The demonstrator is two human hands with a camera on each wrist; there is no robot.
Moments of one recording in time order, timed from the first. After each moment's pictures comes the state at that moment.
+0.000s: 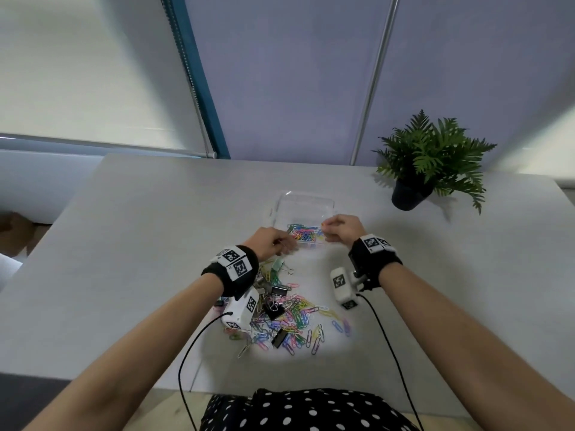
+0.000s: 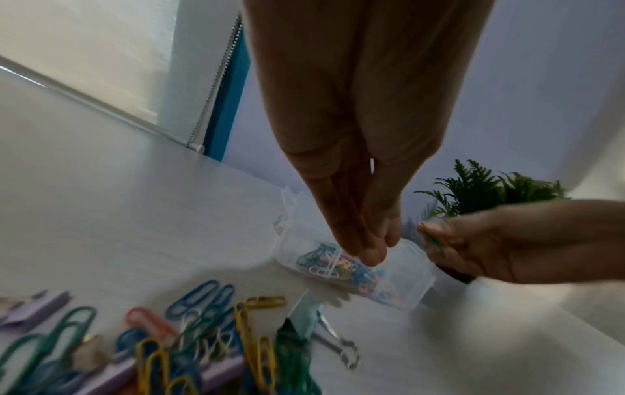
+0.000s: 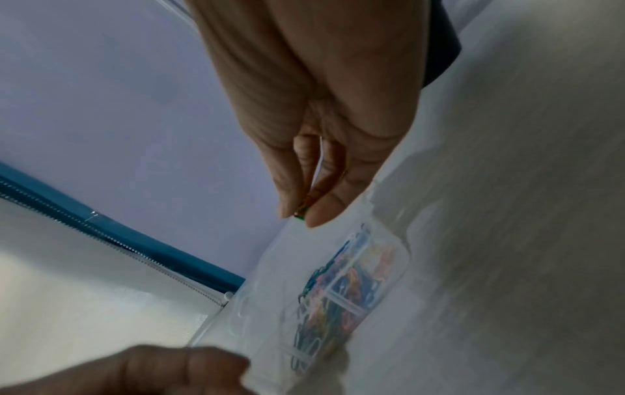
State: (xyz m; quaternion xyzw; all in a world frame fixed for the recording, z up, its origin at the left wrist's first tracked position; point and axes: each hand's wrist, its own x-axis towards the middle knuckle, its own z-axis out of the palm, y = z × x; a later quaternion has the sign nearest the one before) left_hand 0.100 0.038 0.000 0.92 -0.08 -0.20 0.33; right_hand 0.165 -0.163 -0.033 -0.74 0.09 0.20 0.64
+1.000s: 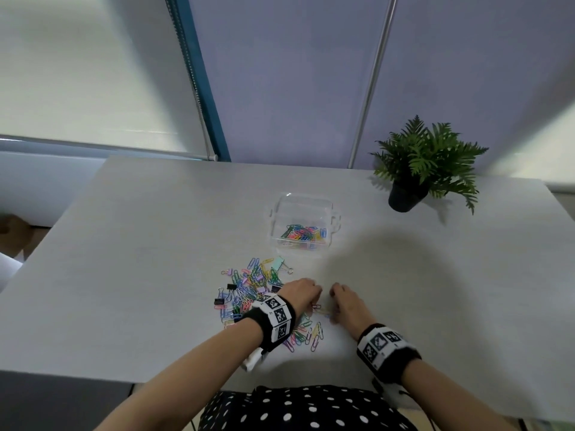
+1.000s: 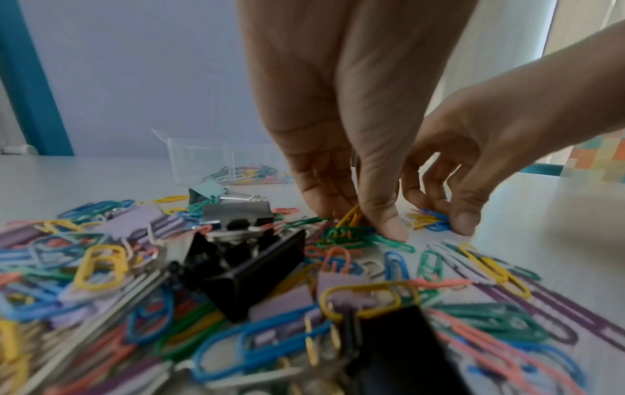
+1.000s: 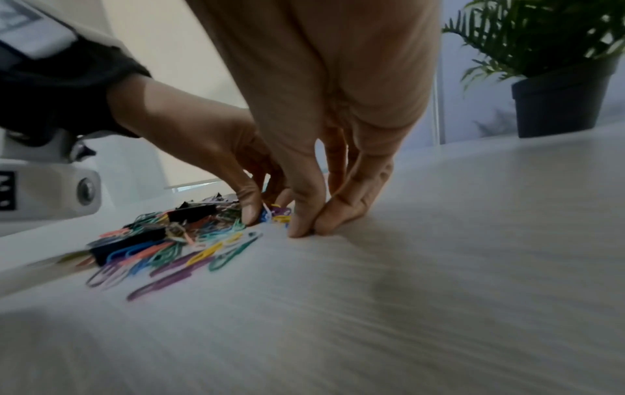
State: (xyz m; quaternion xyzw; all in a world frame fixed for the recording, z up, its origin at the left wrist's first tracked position) left_hand 0.030 -0.038 -0.047 0.95 -0.19 -0.23 0.12; right_hand 0.015 -0.188 -0.069 -0.94 -0.12 0.22 0.22
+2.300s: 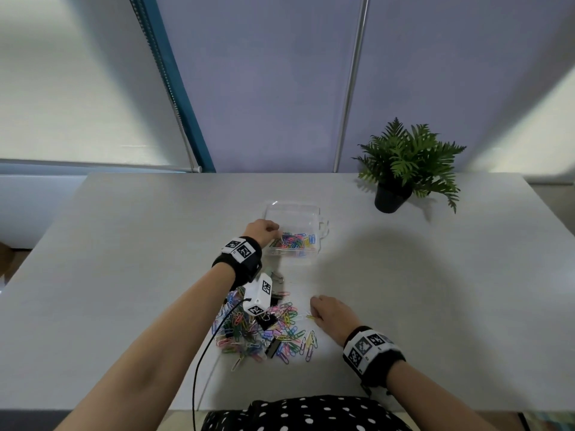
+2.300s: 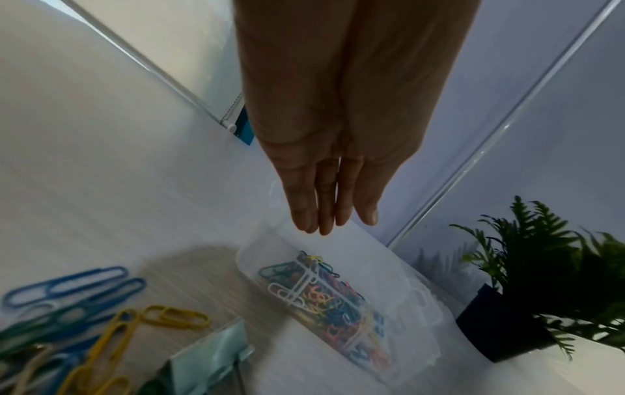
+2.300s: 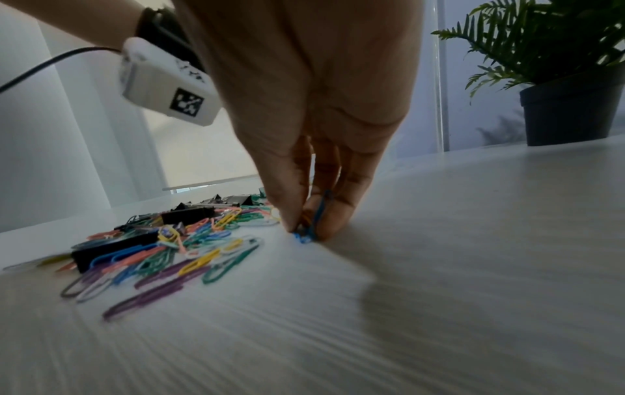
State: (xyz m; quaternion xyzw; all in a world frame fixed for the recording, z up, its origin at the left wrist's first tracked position) left_hand 0.147 0.028 -0.013 0.91 0.08 -0.17 0.36; right_hand 0.021 -0.176 -0.073 -0.94 -0.20 0.21 0.18
